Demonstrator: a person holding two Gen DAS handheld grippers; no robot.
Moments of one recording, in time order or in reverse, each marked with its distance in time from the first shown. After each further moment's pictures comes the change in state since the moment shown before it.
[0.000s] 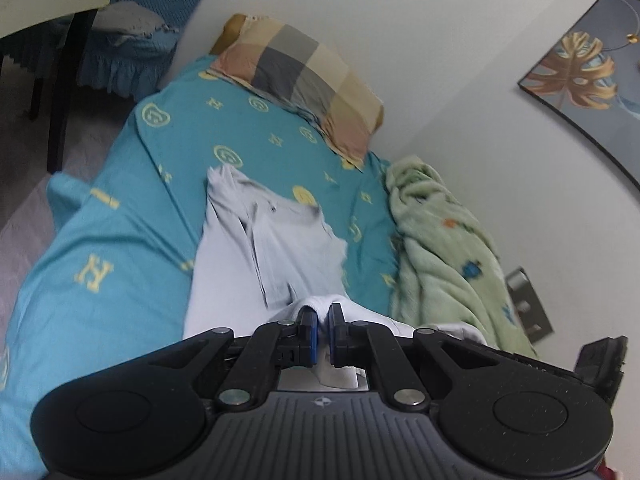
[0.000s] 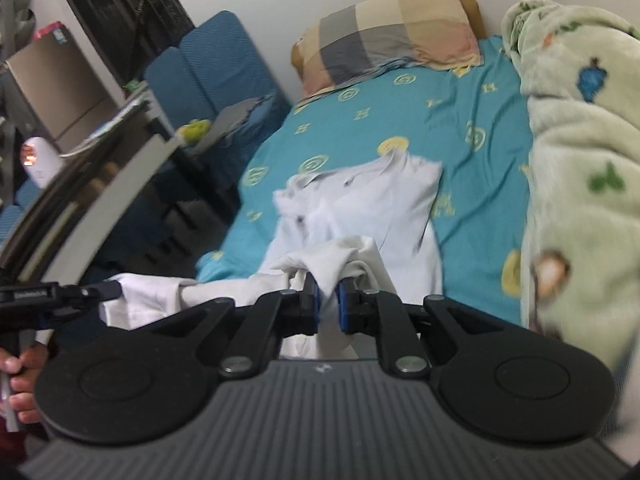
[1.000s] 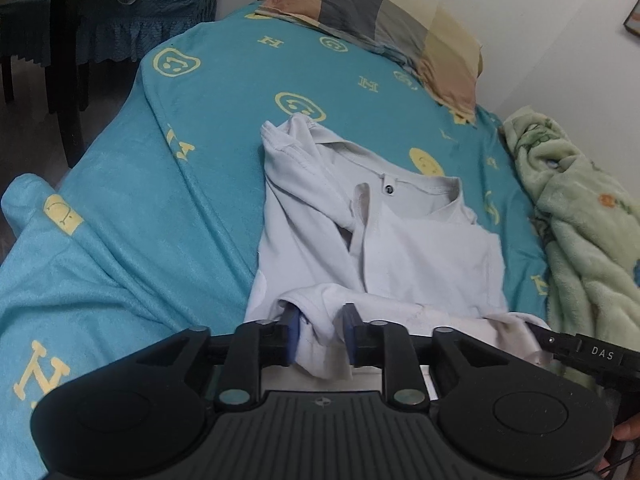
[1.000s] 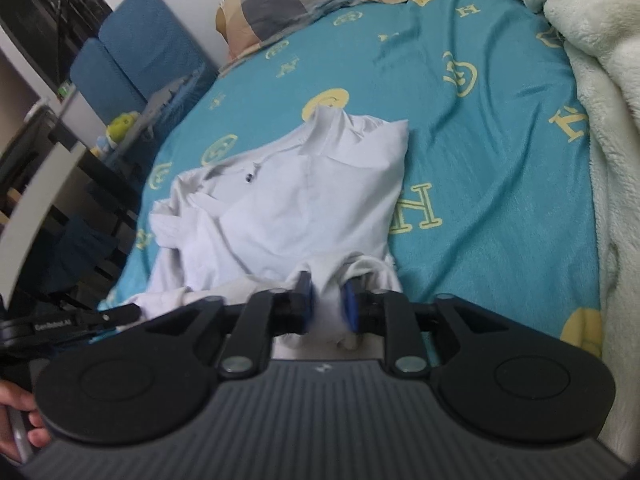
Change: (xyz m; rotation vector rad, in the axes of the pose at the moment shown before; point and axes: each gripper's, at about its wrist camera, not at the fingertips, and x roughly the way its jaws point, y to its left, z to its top) left arm 0.223 0.069 0.031 0.034 0.130 0.228; right arm 0.187 -0.085 0.014 0.156 0.087 -0.024
